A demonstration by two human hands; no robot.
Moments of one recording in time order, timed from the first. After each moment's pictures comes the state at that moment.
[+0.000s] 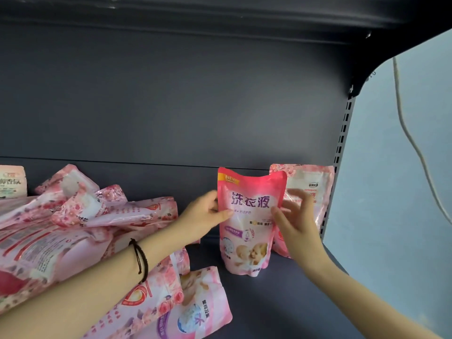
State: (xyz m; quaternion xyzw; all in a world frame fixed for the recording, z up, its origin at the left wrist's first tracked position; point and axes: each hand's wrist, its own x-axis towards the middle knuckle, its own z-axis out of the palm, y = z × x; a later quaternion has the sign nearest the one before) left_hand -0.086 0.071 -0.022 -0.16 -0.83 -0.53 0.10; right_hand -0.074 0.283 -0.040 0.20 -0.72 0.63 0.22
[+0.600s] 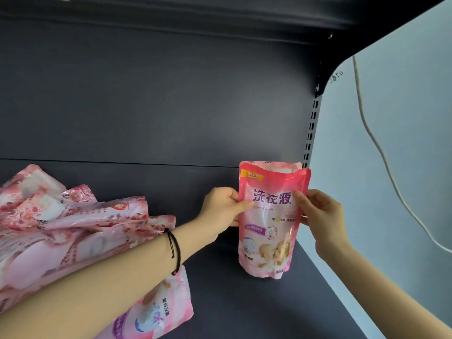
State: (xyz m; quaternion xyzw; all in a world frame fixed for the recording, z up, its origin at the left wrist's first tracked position) left_hand -0.094 0.171 -0.011 -0.11 -0.77 -0.63 0.09; right_hand -0.089 0.370 -0.021 0.05 -0.70 0.66 0.27
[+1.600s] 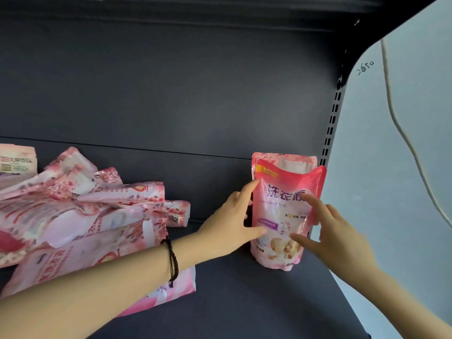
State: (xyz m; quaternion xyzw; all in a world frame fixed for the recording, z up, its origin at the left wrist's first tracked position) left_hand -0.056 0.174 -0.040 -0.19 -0.91 -0.33 0.17; right_hand -0.069 0.406 -0.051 0.20 -0.92 0.16 0.29
